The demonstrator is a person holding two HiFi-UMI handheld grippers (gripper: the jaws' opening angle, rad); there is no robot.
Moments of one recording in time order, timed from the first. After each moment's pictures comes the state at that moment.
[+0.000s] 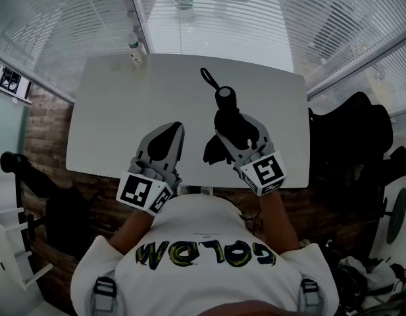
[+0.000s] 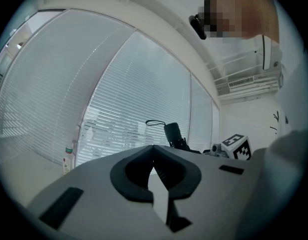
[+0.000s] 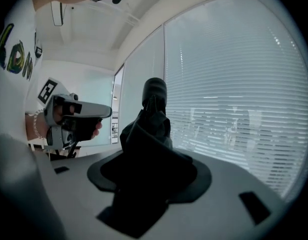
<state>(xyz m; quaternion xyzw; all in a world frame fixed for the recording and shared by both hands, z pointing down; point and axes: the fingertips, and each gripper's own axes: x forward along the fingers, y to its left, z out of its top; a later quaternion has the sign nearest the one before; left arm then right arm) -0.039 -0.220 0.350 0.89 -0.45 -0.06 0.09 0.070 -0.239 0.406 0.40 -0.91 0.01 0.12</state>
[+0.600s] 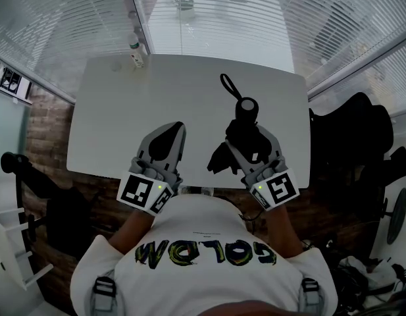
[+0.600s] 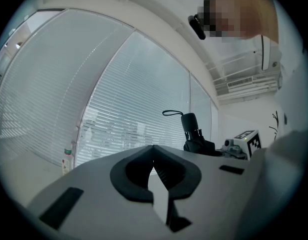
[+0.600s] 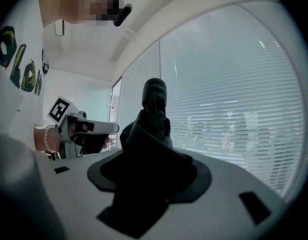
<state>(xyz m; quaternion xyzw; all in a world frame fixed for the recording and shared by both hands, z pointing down) -0.038 -0.222 0.346 0.89 -0.44 -0.06 0.09 0.086 -0.210 0.369 0.41 -0.91 -0.01 0.06</state>
